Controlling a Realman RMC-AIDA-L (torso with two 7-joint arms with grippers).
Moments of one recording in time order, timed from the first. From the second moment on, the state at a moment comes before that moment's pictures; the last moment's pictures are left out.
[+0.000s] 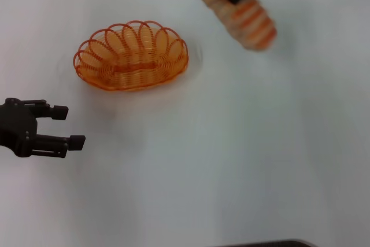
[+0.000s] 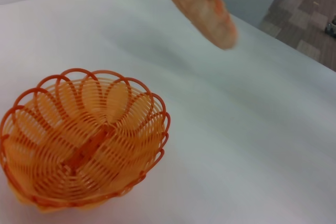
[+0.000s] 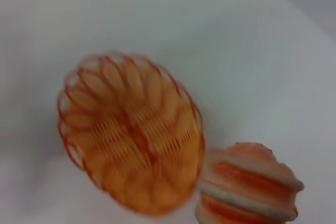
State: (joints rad) left arm -0.43 -2.13 0.57 1.11 2.38 1.90 -1.67; right arm 1.11 2.01 -0.93 -0.92 -2.70 -1.63 2.27
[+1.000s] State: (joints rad) left arm -0.42 -2.13 0.58 1.07 2.39 1.89 -1.67; right arm 1.34 2.10 -1.25 -0.58 -2.51 -1.34 1.62
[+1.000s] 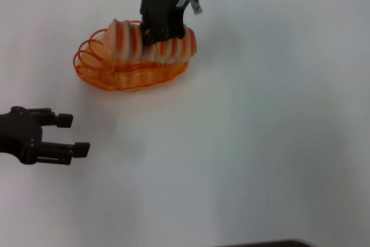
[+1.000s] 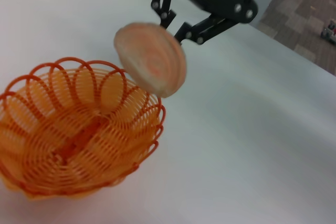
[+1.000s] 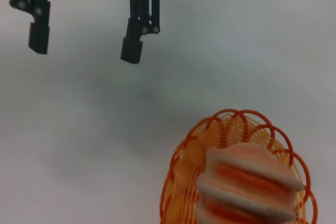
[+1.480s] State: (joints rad) left arm -0.42 -2.13 0.58 1.06 2.39 1.89 -1.67; right arm 1.36 2.11 -1.29 -0.51 -2.47 -1.26 1.56
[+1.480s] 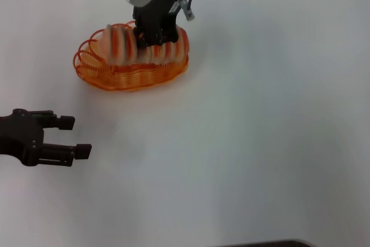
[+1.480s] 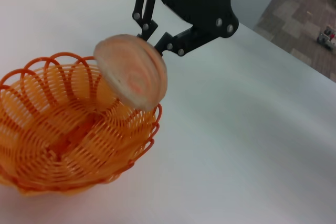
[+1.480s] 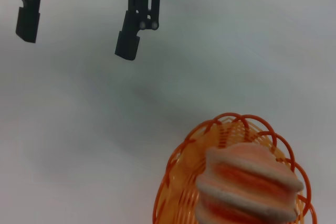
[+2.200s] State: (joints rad) left arm -0.42 -2.14 0.57 1.06 2.39 1.89 -1.69; right arm 1.38 2.11 -1.35 -0.47 -2.43 -1.19 1.57
